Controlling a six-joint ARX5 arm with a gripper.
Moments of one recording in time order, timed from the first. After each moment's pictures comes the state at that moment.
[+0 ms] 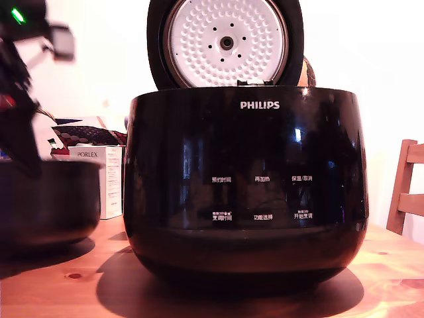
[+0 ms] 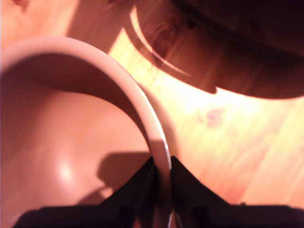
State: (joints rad) arm -0.28 1.46 1.06 -0.81 0.17 0.74
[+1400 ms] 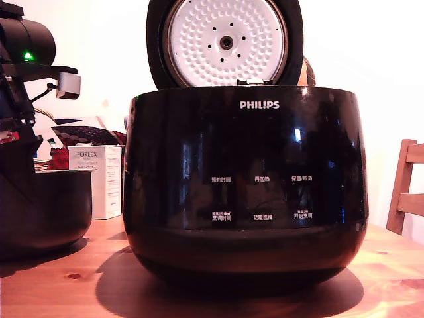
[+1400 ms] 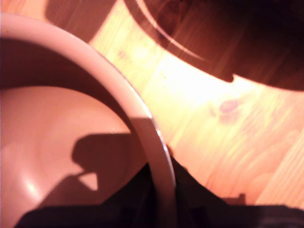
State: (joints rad) arm -0.26 1.55 1.05 -0.79 0.15 0.74
